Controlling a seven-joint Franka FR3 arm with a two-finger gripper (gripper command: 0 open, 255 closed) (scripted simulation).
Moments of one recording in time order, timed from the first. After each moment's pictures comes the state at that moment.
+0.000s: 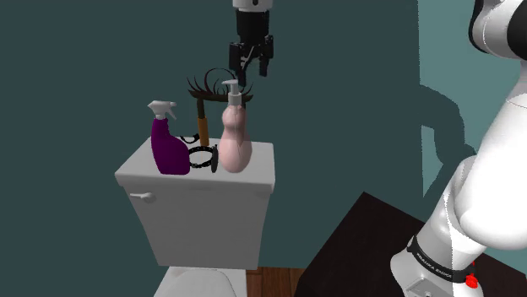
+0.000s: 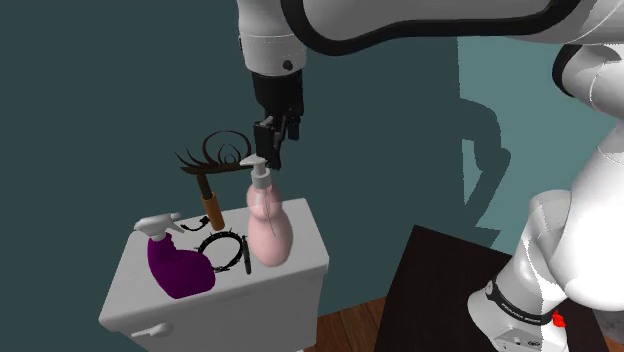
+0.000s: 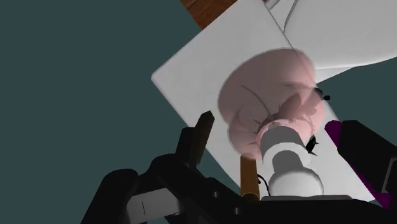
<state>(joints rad) 0.08 0.06 0.25 -1.48 -0.13 1.56 0.20</state>
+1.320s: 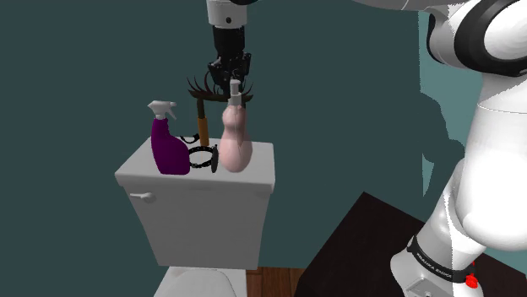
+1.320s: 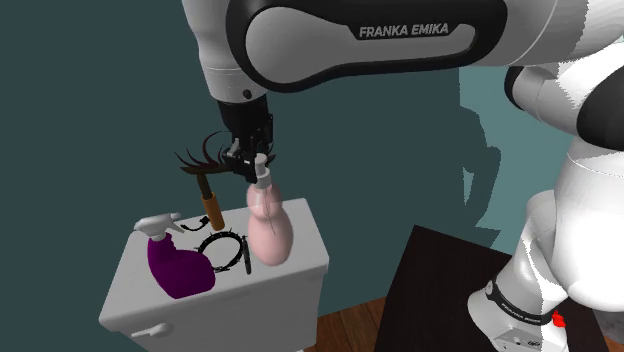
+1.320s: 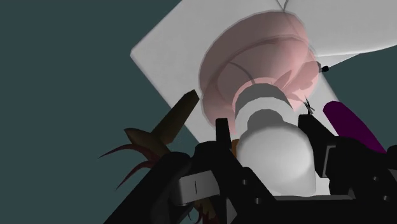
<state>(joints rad) 0.12 0.25 0.27 -1.34 -0.20 1.59 0.25</state>
